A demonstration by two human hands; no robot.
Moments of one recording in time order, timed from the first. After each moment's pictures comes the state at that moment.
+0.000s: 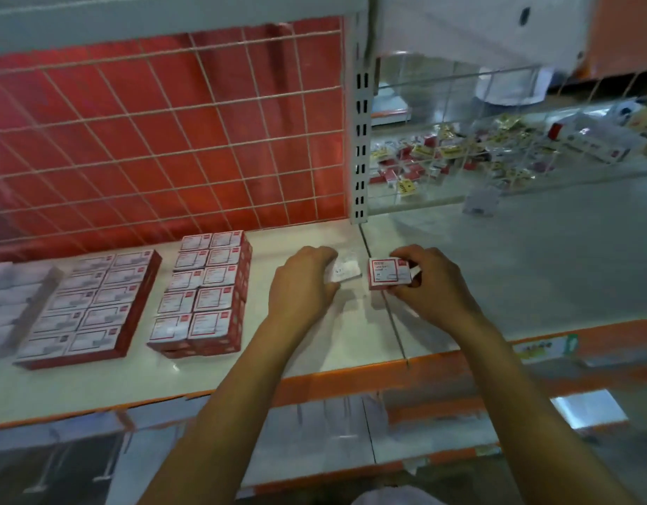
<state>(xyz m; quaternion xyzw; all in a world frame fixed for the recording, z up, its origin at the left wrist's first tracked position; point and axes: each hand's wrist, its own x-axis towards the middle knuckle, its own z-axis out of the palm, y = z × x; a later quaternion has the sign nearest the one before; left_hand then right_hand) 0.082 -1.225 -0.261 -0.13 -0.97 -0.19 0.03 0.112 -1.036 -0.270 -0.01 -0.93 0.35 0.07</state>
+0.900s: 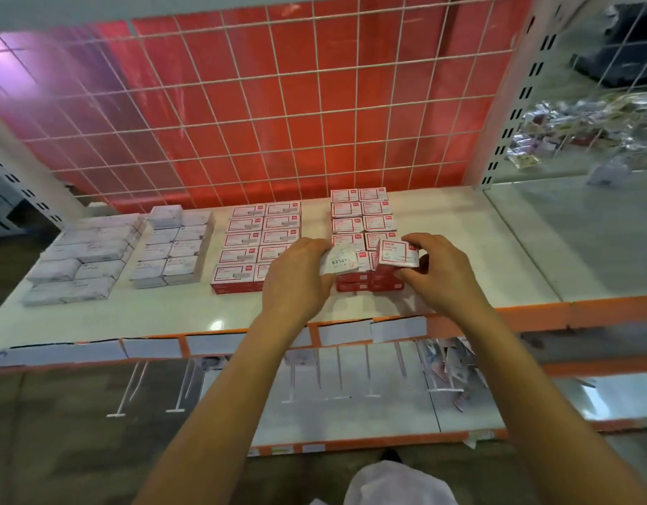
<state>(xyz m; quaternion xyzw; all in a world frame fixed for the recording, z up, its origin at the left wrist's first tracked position) 0.153 -1.480 -0.252 -0.09 -0.98 -0.19 0.07 0.157 -1.278 -0.267 0.01 -0.93 0.35 0.07</state>
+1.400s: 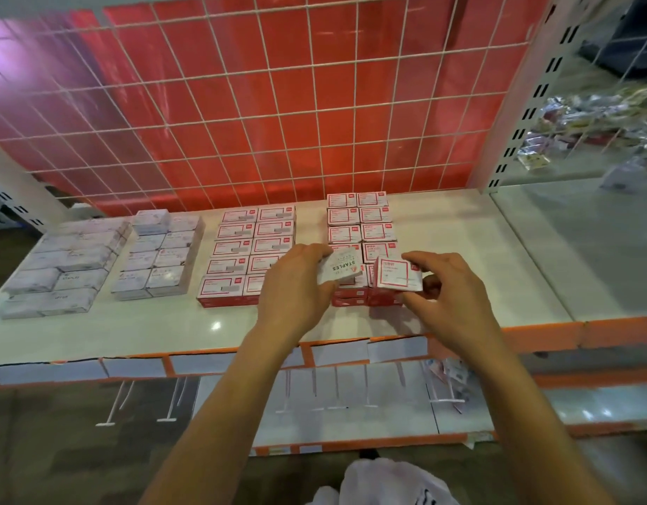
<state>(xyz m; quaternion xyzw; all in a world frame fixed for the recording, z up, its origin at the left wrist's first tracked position) 0.133 -1.472 -0.256 -0.07 -0.97 -0.22 0.04 0.164 -1.273 -0.266 -0.01 -0.91 0.41 0.07</state>
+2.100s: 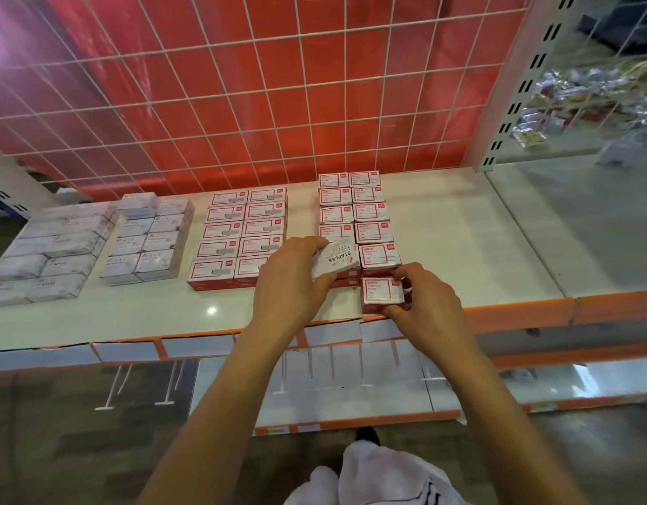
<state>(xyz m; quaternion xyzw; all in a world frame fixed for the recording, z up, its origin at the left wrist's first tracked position) 0.147 -1.468 -0.267 -0.07 -0.97 -0.24 0.04 0.180 -1.287 -0.299 -0.04 -0.95 0.31 -0.02</state>
